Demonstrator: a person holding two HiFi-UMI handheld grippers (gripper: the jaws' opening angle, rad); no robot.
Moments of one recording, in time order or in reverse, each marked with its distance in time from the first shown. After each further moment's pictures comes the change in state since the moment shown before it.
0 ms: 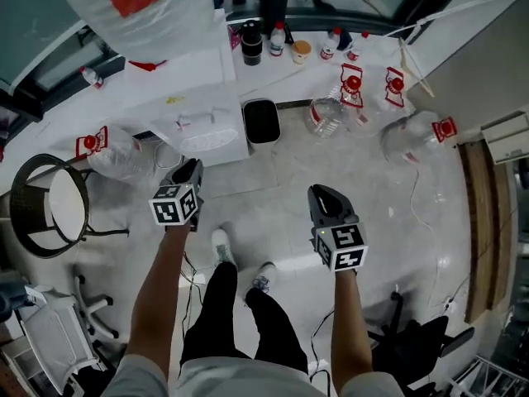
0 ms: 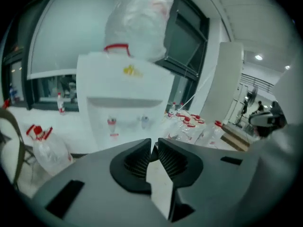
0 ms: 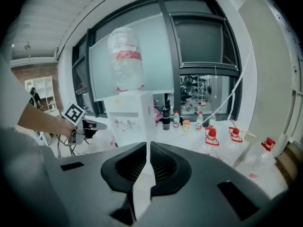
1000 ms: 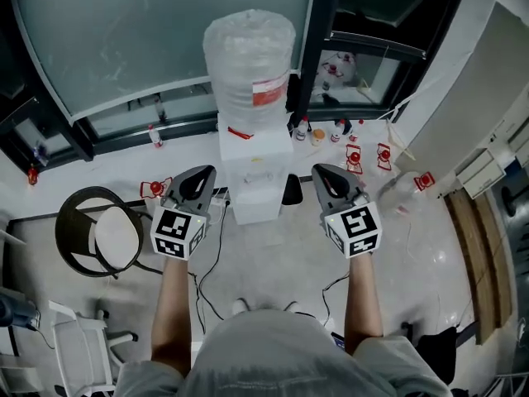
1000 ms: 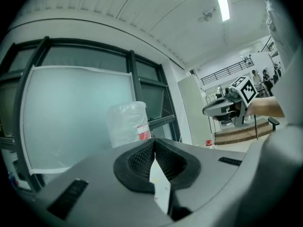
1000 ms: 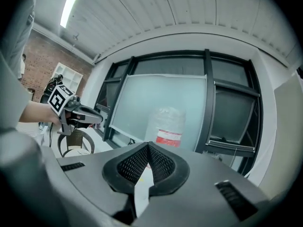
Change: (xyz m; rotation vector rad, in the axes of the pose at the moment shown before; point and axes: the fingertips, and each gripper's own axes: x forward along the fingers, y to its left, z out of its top) left arm -0.404 0.000 0.305 0.500 -0.507 -0.101; right arm -0.154 0.257 0.354 -0.421 -0.406 0.032
